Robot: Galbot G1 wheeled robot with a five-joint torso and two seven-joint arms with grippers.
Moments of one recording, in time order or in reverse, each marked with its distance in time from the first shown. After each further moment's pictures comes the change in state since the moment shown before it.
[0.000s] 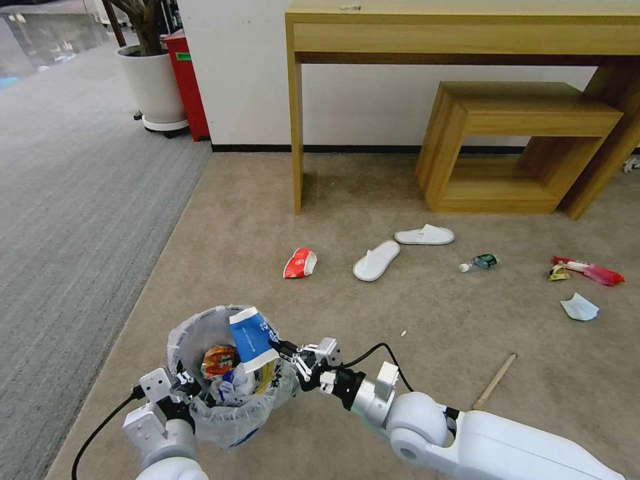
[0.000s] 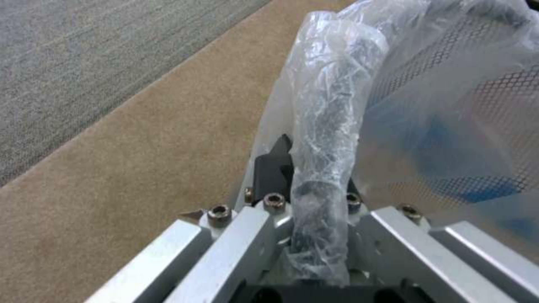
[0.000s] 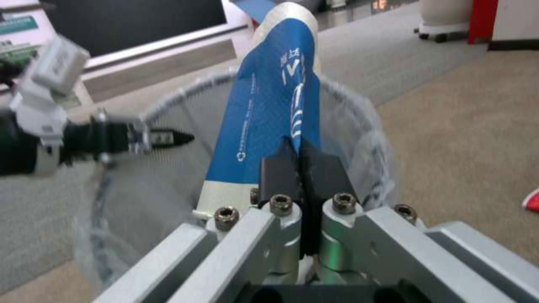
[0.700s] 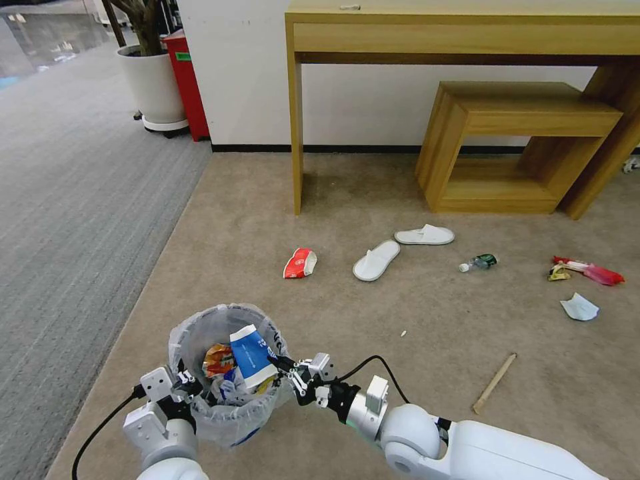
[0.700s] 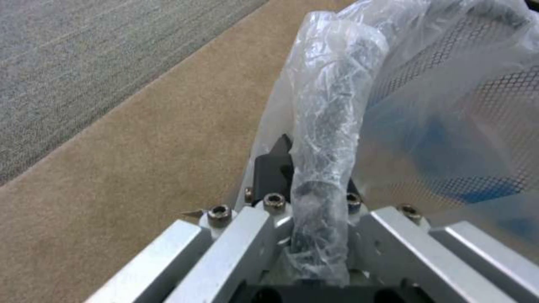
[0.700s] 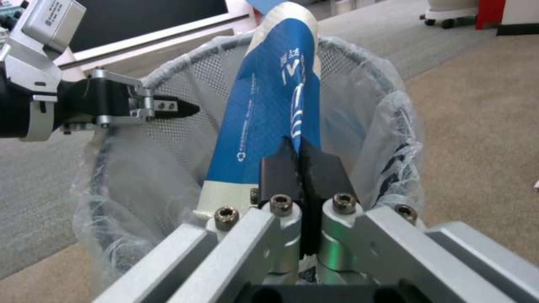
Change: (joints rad) left arm 0.004 0.000 0.005 -0.005 0.005 -0.001 0.002; right arm -0.011 0.022 -0.028 -0.034 -0.022 0.006 0.005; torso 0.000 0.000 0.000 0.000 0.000
